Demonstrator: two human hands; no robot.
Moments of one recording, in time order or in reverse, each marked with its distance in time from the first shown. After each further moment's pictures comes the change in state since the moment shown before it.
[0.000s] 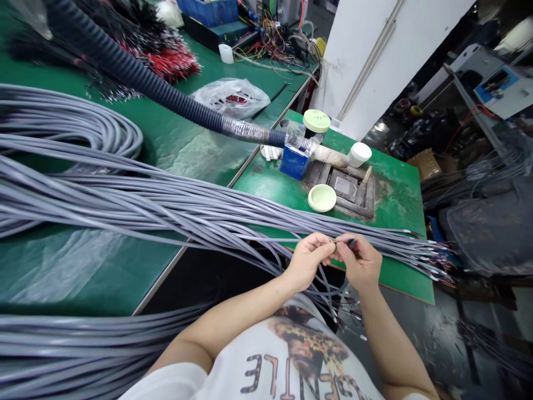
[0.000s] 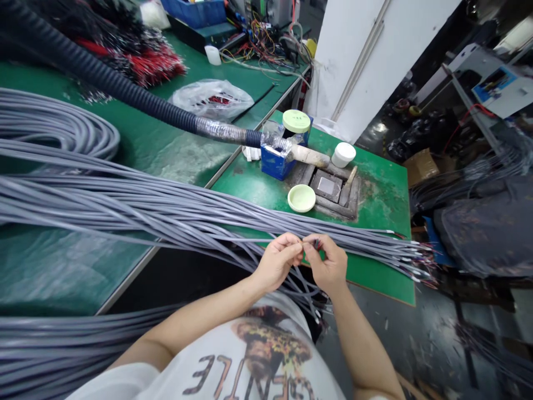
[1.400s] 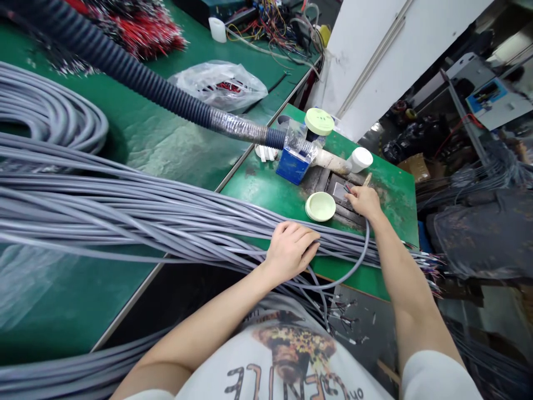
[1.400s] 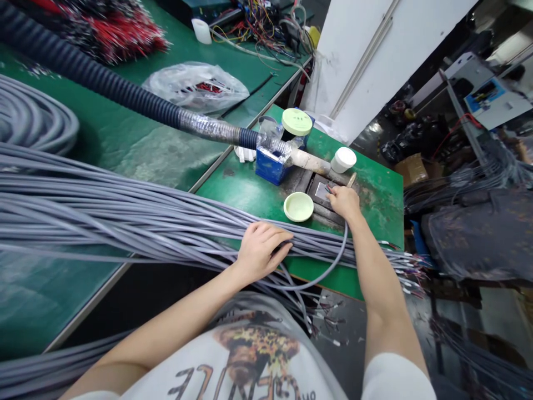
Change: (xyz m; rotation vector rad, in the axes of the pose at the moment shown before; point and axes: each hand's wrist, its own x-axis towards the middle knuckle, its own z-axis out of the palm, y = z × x) left_hand 0.035 0.038 -0.048 1.528 -0.062 0.938; right_hand 0.203 0.088 -0.034 -1.119 -0.258 0.030
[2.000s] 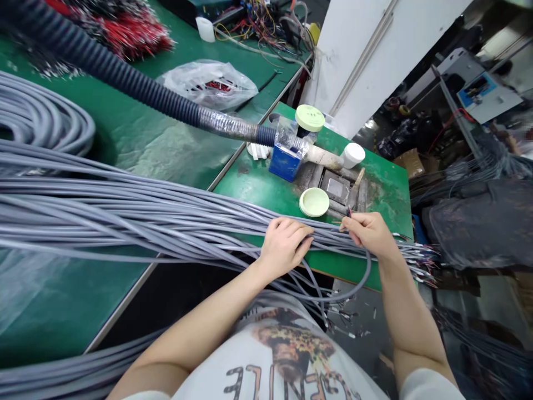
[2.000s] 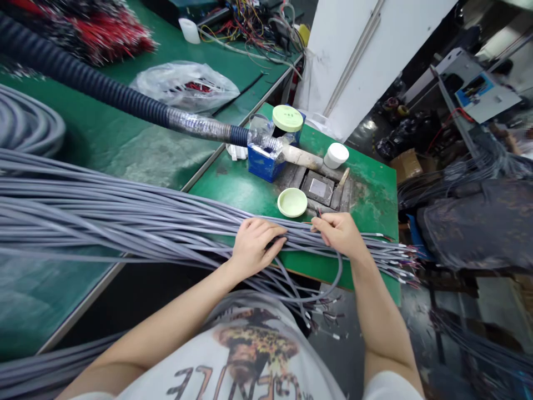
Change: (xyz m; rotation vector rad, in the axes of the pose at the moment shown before) left_hand 0.000 0.001 -0.002 0.034 -0.021 0.009; right_hand -0.122 -0.037 -0.056 0.996 -0.213 -0.051
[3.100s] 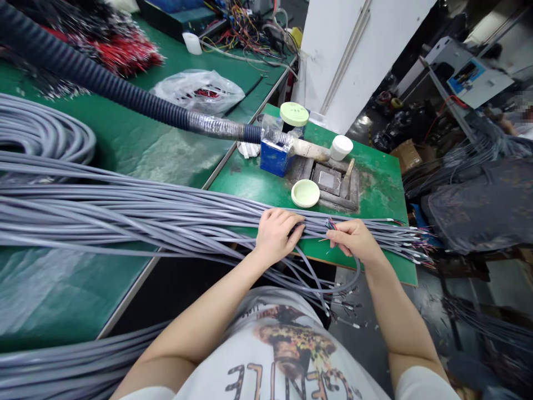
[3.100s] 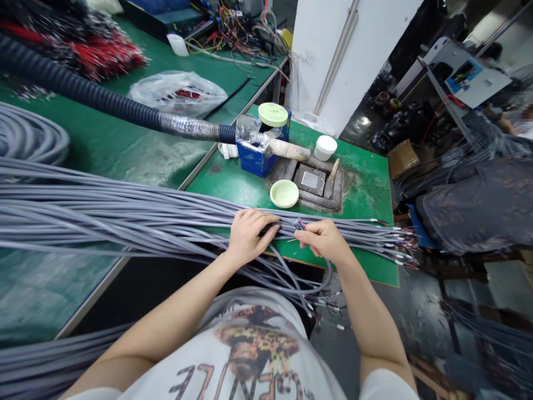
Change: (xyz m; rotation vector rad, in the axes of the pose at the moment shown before) left_hand -0.003 0.003 0.004 0.070 0.015 -0.002; right_hand -0.042 0.012 0.028 0.274 -0.114 0.067
